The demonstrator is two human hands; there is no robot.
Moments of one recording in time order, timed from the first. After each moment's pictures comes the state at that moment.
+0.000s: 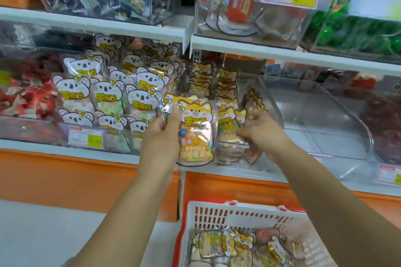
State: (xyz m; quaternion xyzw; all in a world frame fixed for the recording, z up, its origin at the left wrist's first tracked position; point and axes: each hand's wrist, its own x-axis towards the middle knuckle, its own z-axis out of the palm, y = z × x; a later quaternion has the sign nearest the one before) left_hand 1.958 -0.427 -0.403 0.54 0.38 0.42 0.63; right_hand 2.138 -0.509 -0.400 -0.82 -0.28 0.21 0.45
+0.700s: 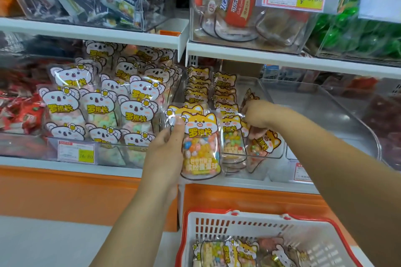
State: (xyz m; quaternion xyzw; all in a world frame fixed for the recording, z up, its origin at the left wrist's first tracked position) left_hand 1.975 -0.417 -0.413 0.49 0.38 0.38 0.69; right_hand 2.185 -0.456 -0.363 -0.91 -0.35 0.19 0.08
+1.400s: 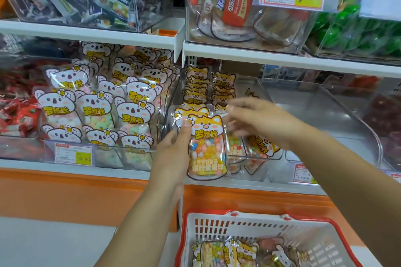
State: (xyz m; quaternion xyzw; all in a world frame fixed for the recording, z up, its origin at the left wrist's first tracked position) left_hand 1.993 -0.414 -0.425 0.51 0.37 0.35 0.70; right_hand 2.152 -0.496 -0.354 -0.75 -0.40 0.30 0.43
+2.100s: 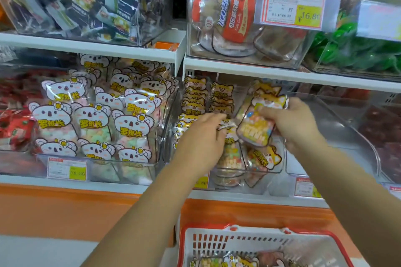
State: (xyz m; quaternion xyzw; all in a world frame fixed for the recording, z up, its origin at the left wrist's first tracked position) left_hand 2.040 -0.390 -0.401 0.91 0.22 0.26 0.24; right_hand 2.194 -0.496 -0.362 -0.76 -0.17 0.10 0.62
